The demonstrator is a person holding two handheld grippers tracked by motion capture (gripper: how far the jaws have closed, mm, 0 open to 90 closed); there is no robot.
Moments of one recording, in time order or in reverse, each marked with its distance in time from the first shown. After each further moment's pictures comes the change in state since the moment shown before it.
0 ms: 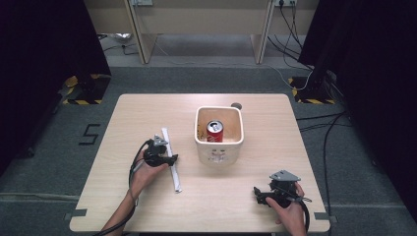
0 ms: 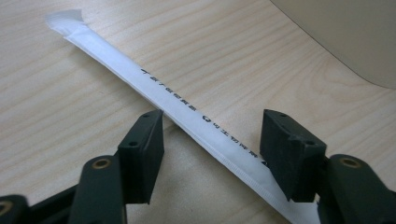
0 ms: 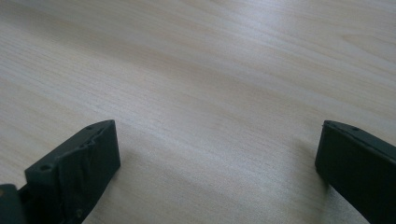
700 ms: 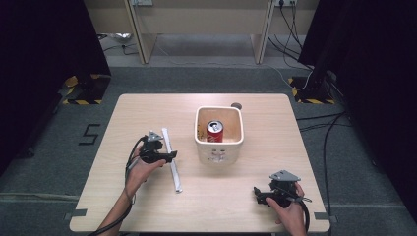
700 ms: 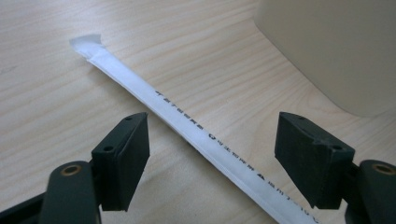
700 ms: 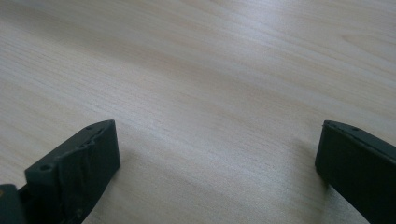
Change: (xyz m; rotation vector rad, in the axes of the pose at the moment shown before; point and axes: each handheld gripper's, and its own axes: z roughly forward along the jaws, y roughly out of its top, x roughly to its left) left arm 0.009 0.007 -0.014 -0.050 -0.034 -0.061; right arm 0.000 0.000 0.000 0.000 0.000 0.000
